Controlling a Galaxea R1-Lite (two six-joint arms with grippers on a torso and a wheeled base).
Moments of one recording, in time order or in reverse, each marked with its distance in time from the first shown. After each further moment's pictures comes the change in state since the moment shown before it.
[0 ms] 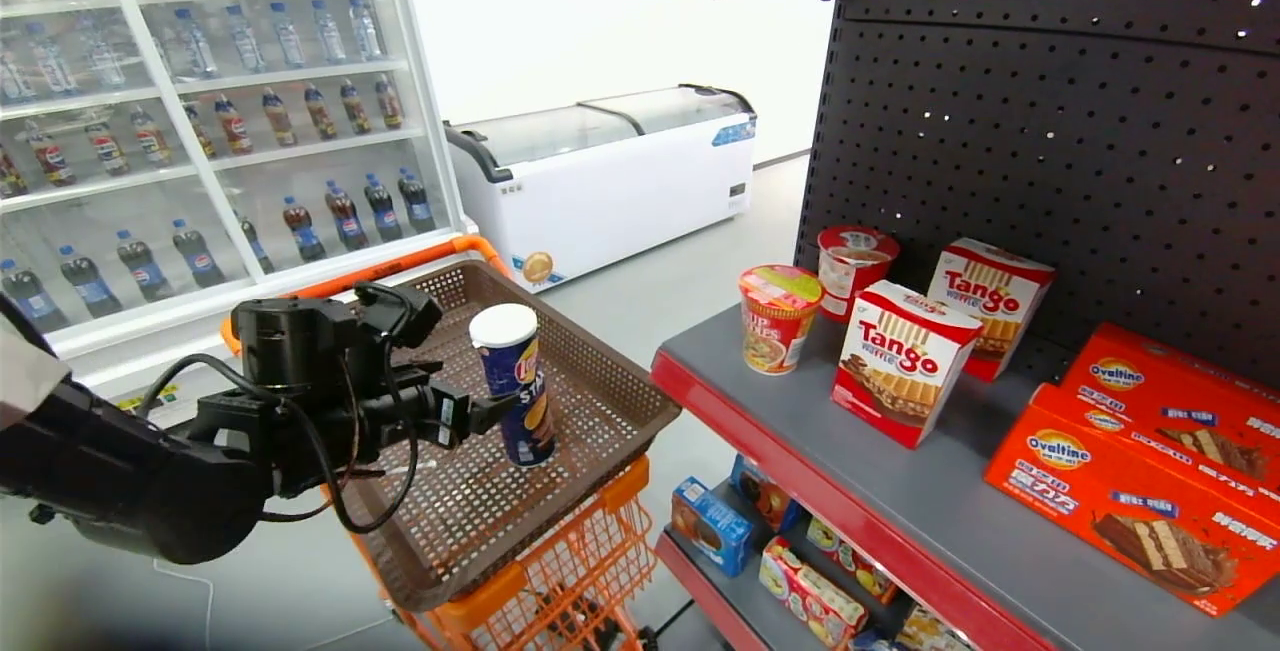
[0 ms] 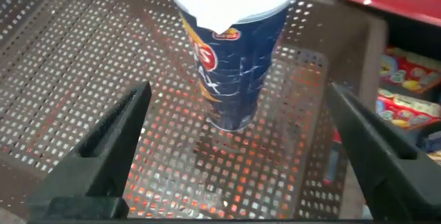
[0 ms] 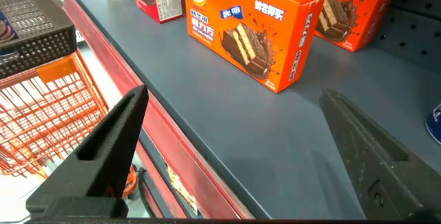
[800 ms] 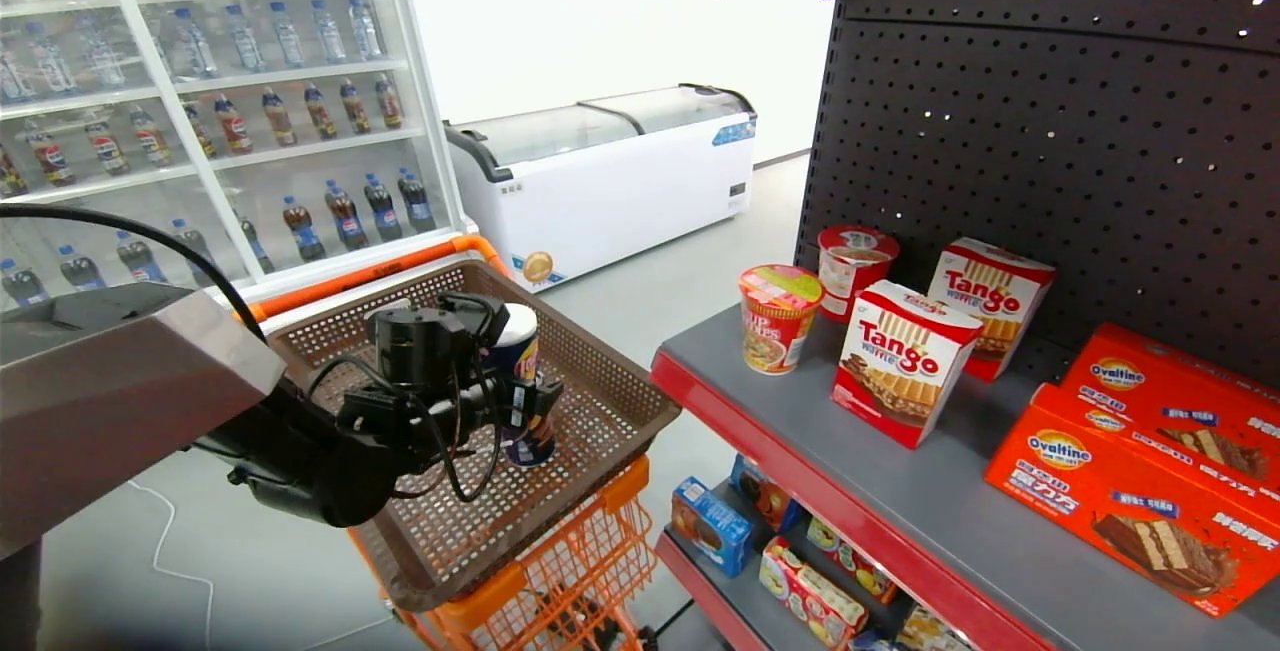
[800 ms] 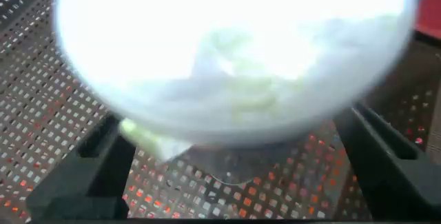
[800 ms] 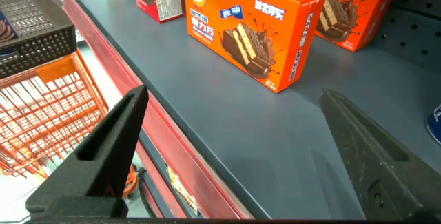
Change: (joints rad) left arm -0.101 0.258 -0.199 -0.085 0.207 -0.071; right arm 0.000 0.000 0.000 0.000 0.000 0.000
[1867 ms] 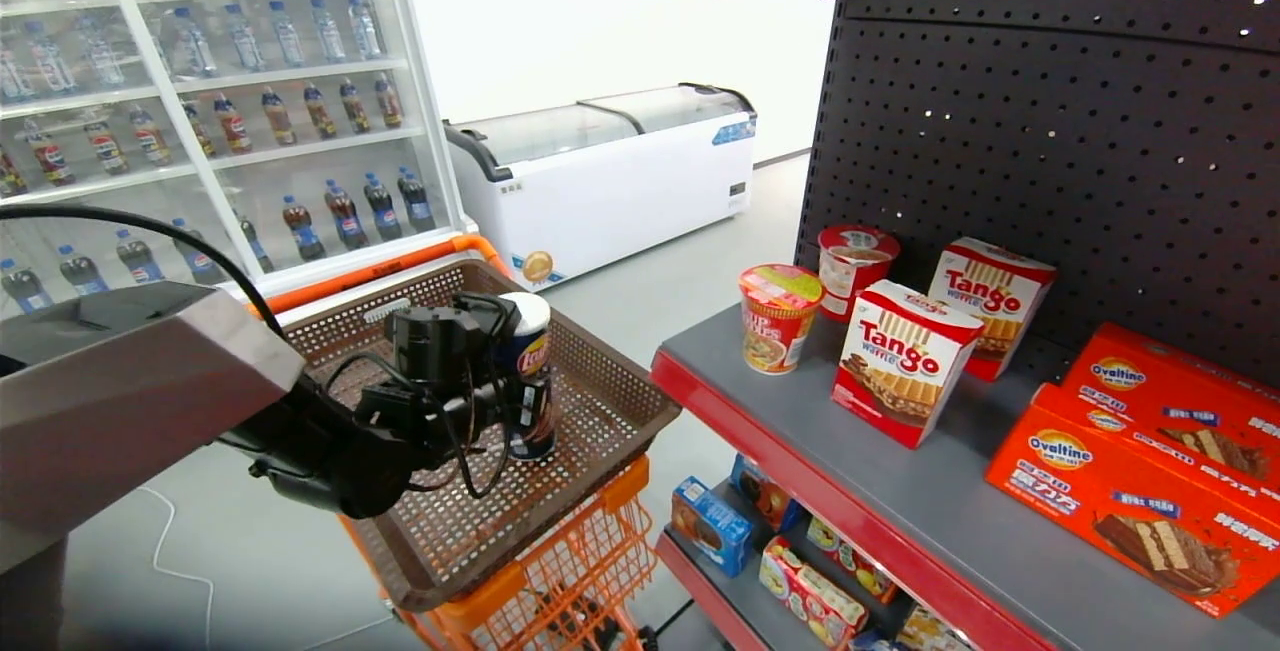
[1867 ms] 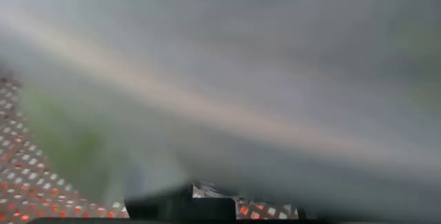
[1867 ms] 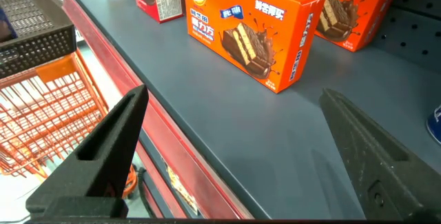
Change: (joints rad) left arm -0.016 0.005 -0.042 0.049 0.013 0.006; right arm 0.000 0.000 0.000 0.000 0.000 0.000
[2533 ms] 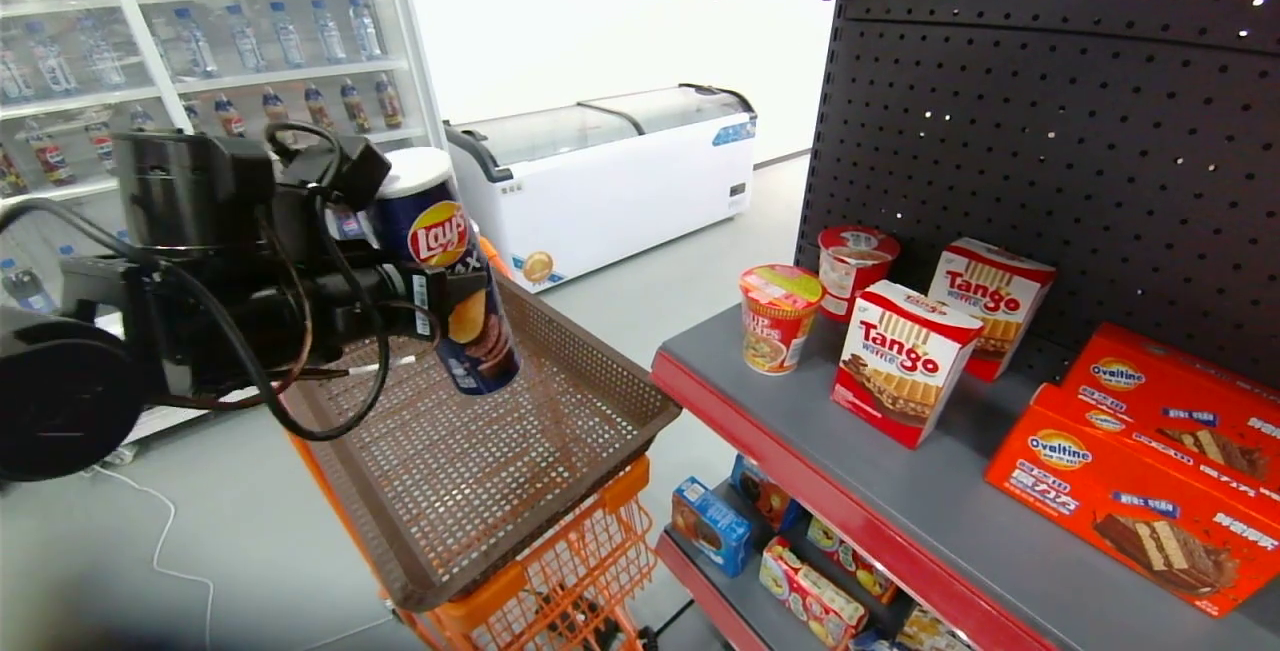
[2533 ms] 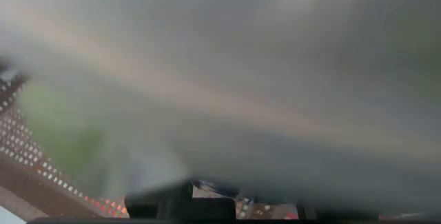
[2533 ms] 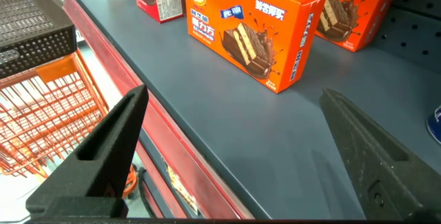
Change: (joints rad) left arm 0.024 -0.542 -0.013 0.424 -0.131 -0.096; right arm 0.000 0.000 0.000 0.000 0.000 0.000
